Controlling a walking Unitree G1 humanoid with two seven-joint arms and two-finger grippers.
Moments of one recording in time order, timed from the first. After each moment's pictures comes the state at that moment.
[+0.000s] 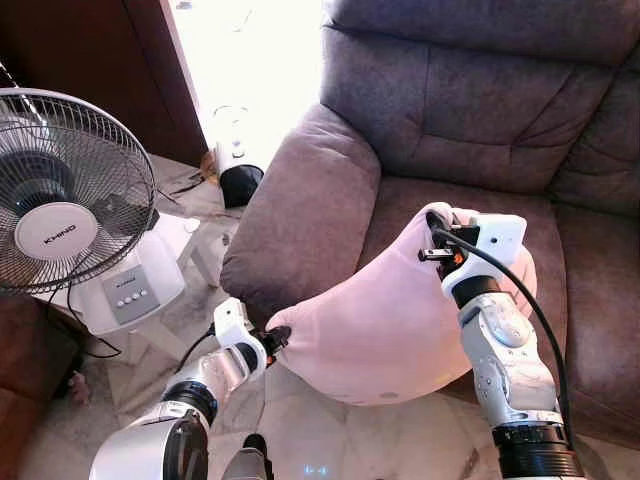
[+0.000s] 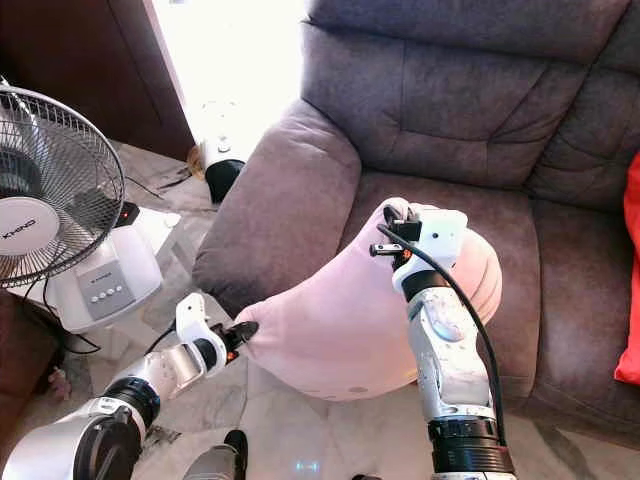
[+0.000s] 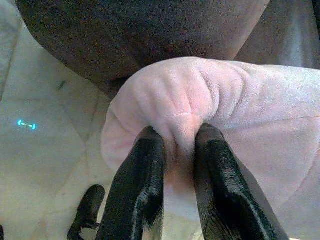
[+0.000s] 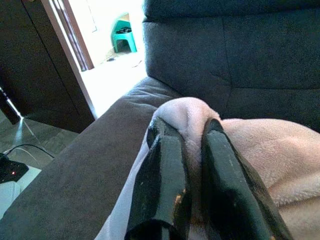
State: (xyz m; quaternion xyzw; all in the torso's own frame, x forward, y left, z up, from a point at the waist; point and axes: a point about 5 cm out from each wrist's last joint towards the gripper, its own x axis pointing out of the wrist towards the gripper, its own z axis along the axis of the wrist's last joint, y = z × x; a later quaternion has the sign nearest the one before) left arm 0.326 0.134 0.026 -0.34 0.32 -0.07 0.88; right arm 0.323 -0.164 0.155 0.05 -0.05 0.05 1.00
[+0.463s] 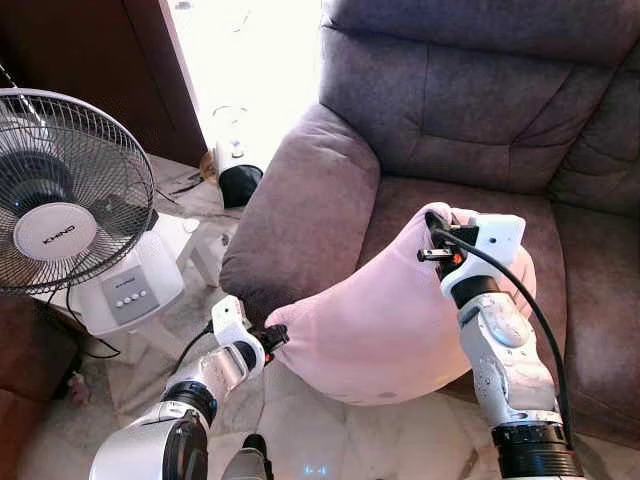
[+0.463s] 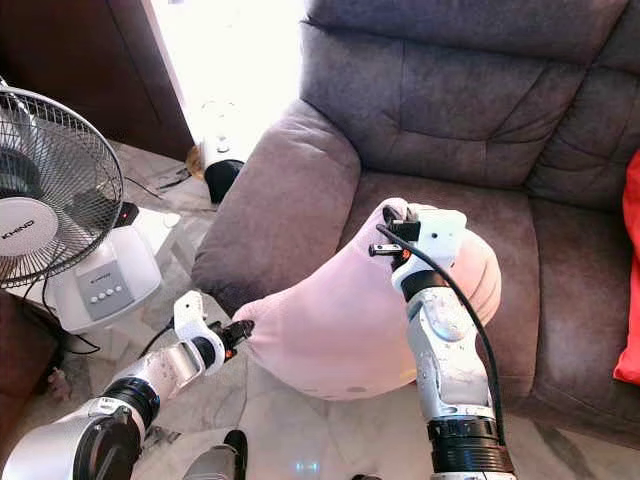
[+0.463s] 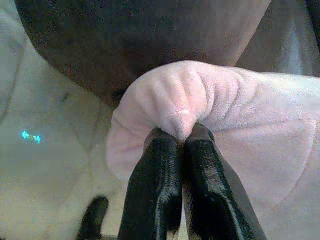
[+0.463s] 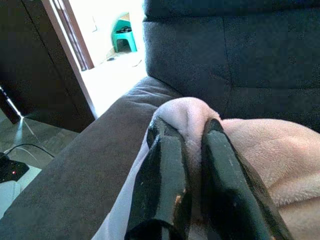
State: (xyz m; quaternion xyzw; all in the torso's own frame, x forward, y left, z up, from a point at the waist) left arm 0.329 0.137 0.029 -0.33 0.29 -0.07 0.90; right arm 0.324 -0.163 0.155 0.05 -0.05 0.06 1.00
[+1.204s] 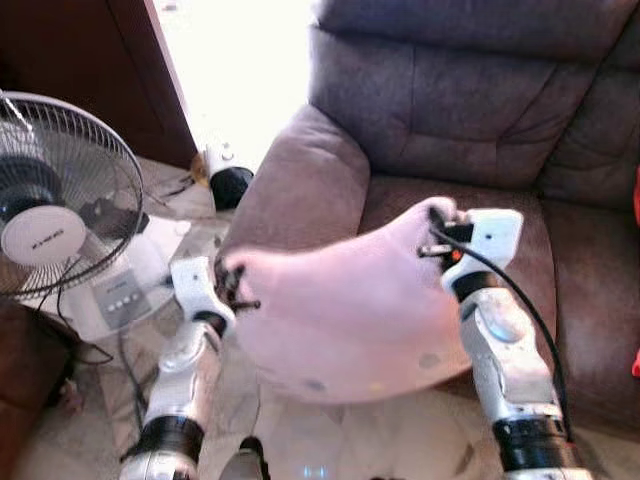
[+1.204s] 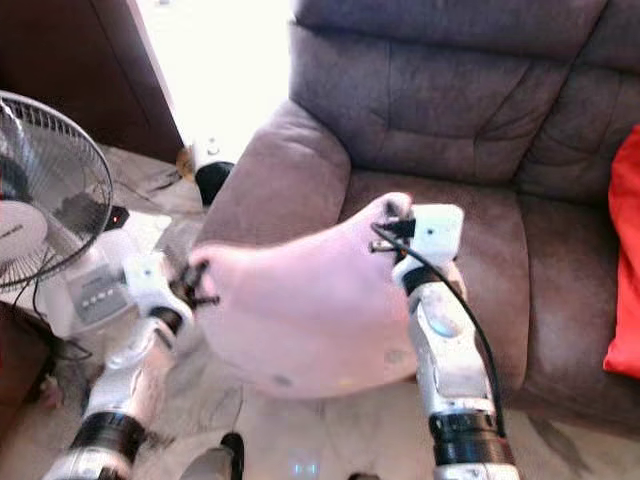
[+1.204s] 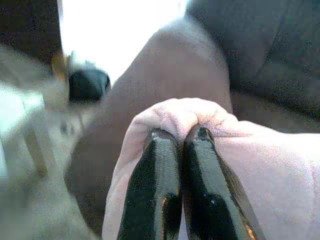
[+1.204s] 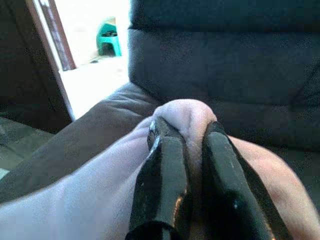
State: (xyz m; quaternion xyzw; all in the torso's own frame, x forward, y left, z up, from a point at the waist) left arm 0.327 0.165 0.112 -0.10 -0.03 -0.04 0.99; right arm 0.328 -0.168 0.160 0.00 -0.07 0.03 1.00
